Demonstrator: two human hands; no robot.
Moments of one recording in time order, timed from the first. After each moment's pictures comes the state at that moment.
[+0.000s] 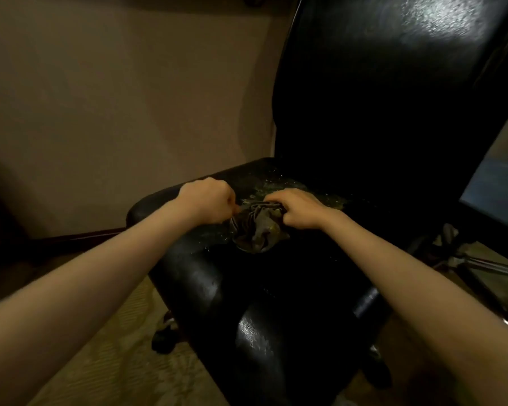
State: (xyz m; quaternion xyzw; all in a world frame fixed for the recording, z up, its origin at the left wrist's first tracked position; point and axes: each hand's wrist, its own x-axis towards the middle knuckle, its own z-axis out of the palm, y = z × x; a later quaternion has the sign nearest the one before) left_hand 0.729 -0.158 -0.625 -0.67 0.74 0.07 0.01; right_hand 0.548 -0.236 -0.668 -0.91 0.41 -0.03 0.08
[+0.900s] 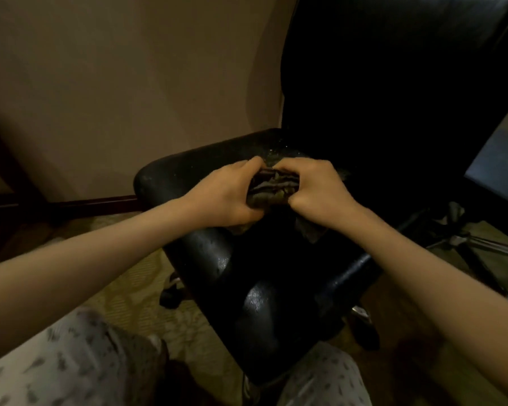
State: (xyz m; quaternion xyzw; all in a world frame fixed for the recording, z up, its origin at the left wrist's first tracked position) left_hand 0.702 -0.107 -0.655 -0.51 0.83 0.05 -0.23; right_hand 0.521 -0.140 -0.651 -0.87 0.39 -0.28 0.10
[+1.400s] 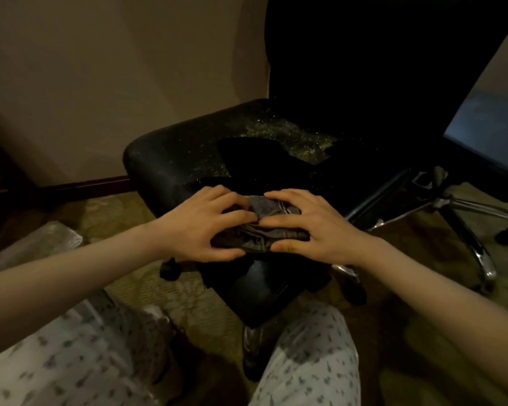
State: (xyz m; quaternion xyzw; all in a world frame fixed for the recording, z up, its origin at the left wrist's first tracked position) left_hand 0.718 -0.046 -0.718 -0.32 0.92 -0.12 -0.16; right_hand 0.464 -0.077 -0.715 -0.95 0.28 -0.13 0.10
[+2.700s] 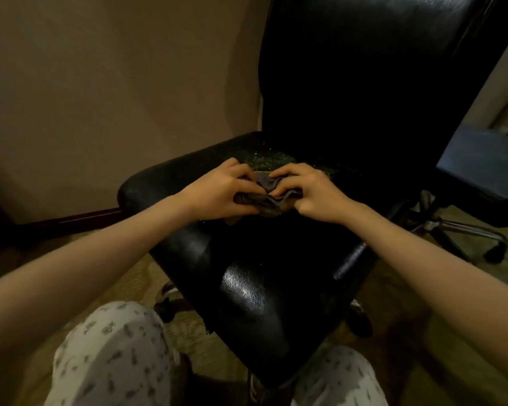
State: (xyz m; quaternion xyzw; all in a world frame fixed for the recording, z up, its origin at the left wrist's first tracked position) left_hand 0.732 -0.157 -0.678 -0.31 0.92 -0.08 -0.24; right_hand 0.502 -0.177 -0.676 -0.90 0.37 -0.22 0.07
